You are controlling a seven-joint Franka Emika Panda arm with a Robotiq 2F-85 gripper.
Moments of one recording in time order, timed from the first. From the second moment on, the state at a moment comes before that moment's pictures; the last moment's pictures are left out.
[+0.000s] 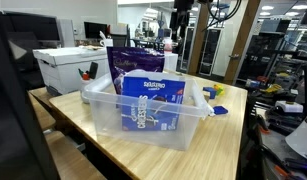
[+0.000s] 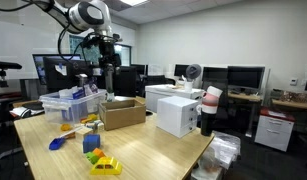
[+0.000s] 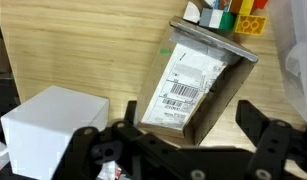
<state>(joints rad) 0.04 -0.03 0.00 -2.00 -0.18 2.04 0.12</state>
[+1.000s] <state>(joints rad) 0.03 -0.02 -0.01 -2.09 0.02 2.00 0.06</state>
